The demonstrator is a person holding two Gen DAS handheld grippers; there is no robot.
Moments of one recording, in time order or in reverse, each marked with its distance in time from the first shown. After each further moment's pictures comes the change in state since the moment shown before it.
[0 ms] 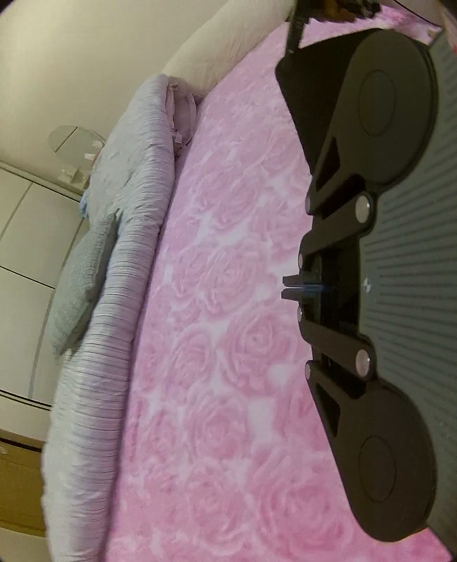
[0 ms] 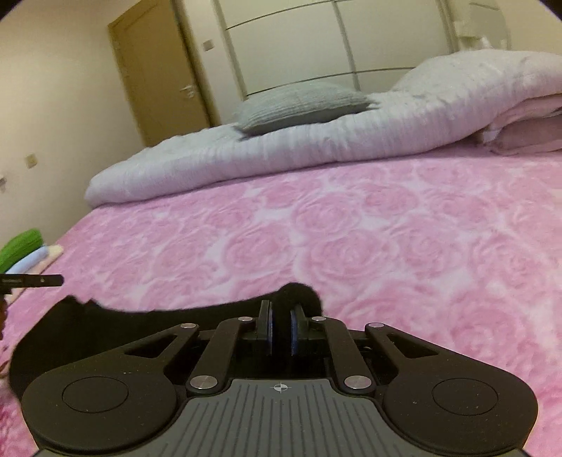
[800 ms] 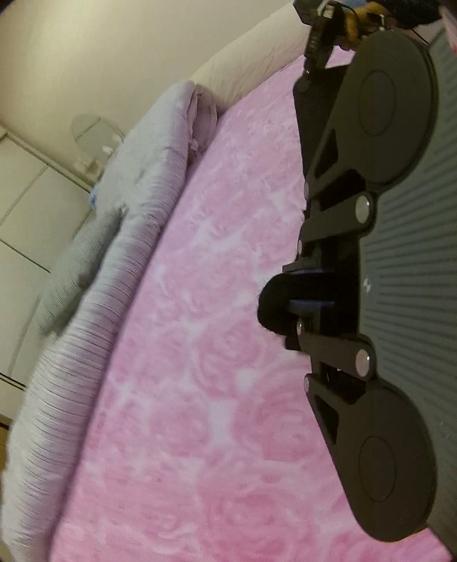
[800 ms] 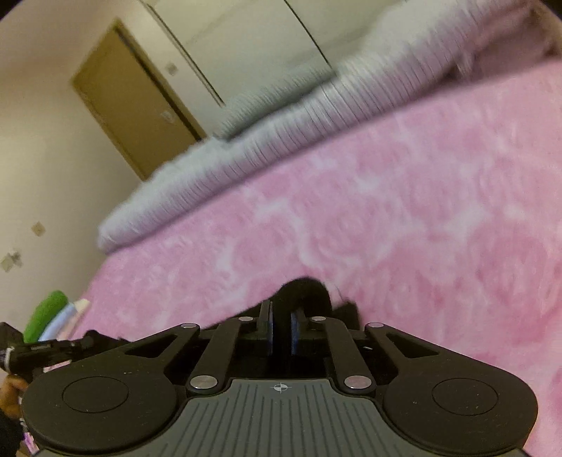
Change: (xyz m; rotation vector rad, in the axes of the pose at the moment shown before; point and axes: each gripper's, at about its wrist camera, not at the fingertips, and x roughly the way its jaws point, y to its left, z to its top) left arm -0.011 0.018 -0.016 -0.122 -0.021 -0.061; right arm -0.001 -0.034 0.000 0.253 -0.023 0.126
